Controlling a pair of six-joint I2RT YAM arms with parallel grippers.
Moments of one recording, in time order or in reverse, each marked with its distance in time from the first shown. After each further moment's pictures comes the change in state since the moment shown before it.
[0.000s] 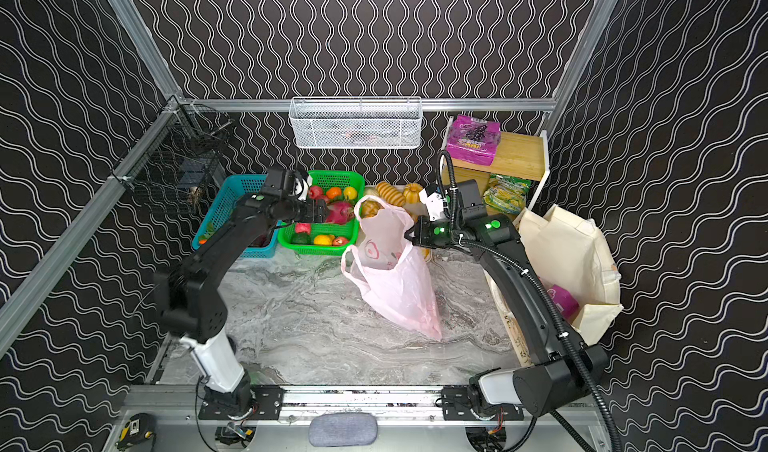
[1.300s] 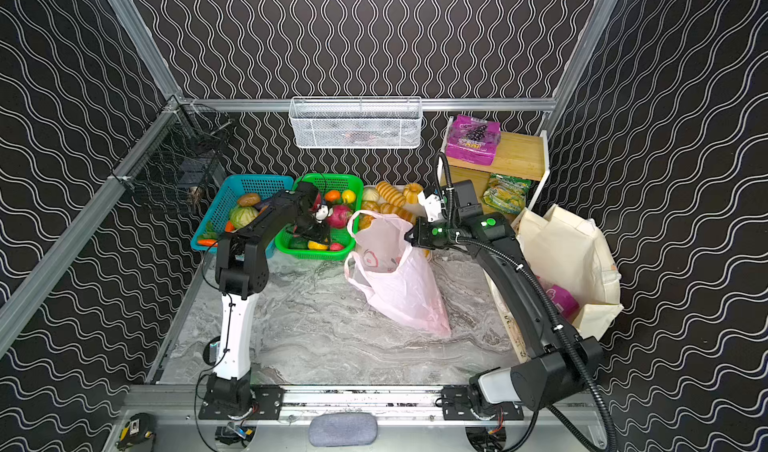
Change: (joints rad) left arm 0.016 0.457 0.368 -0.378 0.024 0.291; right arm 0.000 0.023 -0.011 -0.003 0.012 -0.013
